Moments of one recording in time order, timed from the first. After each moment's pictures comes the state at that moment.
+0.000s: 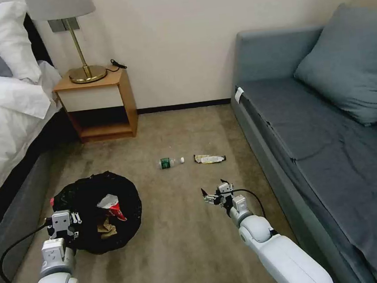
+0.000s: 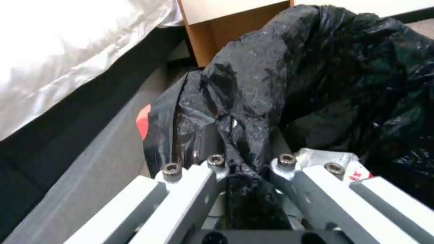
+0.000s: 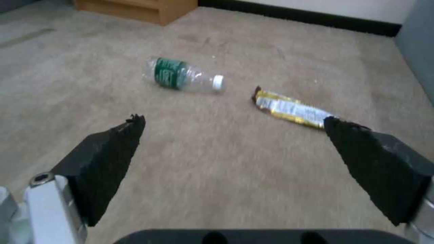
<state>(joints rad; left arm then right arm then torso) 1.50 -1.32 -0.82 -1.93 -0.06 0.18 -0.07 -0.91 1.29 0.00 1.24 0.27 0.03 0.02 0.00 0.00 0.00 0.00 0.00</state>
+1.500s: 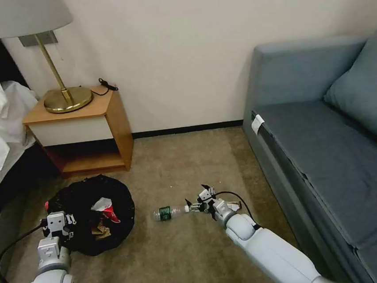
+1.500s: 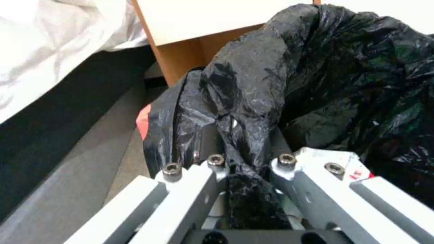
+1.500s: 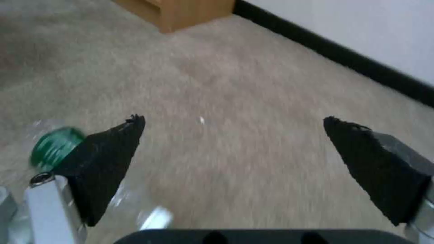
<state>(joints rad) 1.46 -1.29 -0.83 -1.85 -0.09 0.18 -0.08 -0.71 1.30 -0.28 1.07 0.20 0.07 -0.05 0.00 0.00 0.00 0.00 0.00</state>
